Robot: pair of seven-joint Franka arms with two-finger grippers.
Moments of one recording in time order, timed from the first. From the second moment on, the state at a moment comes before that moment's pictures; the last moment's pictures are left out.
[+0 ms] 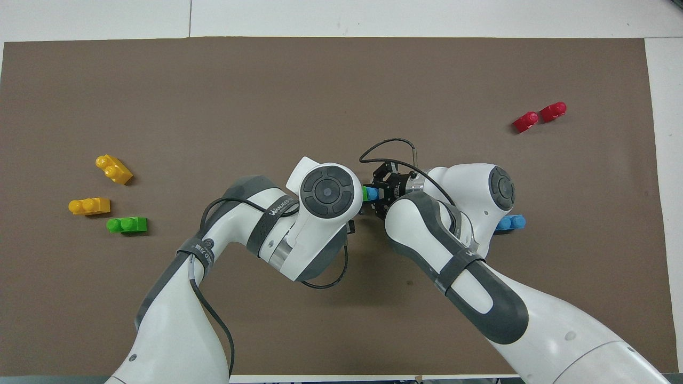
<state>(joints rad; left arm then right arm) -0.75 0.37 0.02 -1.82 -0.02 2.31 -2.43 0.42 0.34 0.05 -2.10 0.94 2.59 1.18</state>
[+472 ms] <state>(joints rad) -0.75 0.37 0.02 -1.82 -0.02 2.32 -2.43 0.41 0.34 0.05 -2.10 0.94 2.59 1.16</state>
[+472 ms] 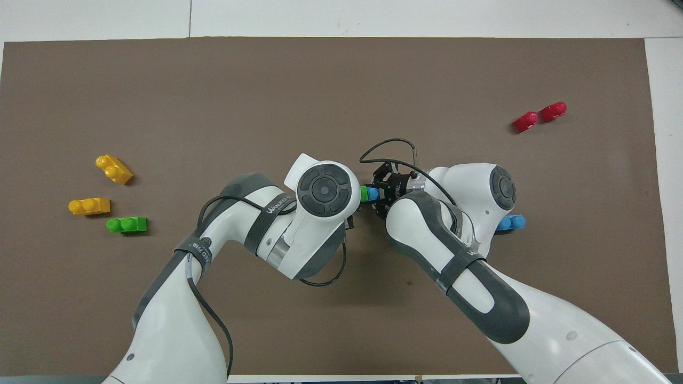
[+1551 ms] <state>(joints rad) -0.64 0.24 0.03 -1.84 -0.02 2.19 -2.28 0.26 0.33 0.04 -2.02 0.84 2.35 1.13</state>
